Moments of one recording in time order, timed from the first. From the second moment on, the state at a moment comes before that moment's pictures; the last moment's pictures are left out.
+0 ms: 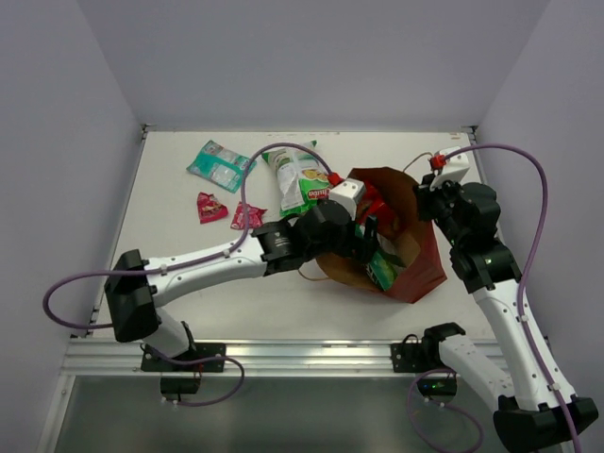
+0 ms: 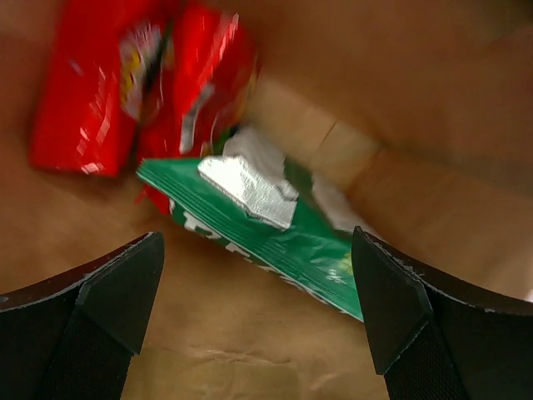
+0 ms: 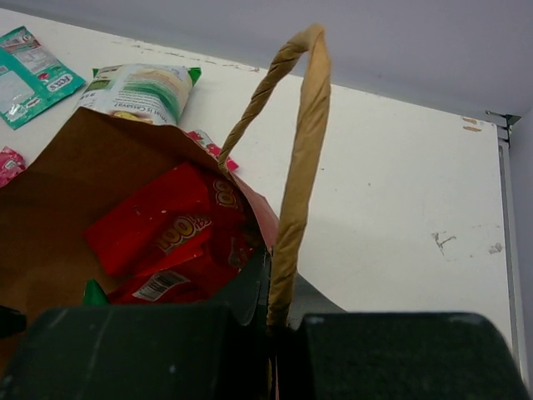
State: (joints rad) left arm -1.11 1.53 1.31 -0.25 -0.23 -0.56; right arm 0.24 0.82 0.95 -0.35 0.00 -0.05
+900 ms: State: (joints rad) left arm -1.13 1.73 1.50 -0.40 -0.28 -0.60; right arm 0.24 0.80 0.95 -0.36 -0.02 -0.05
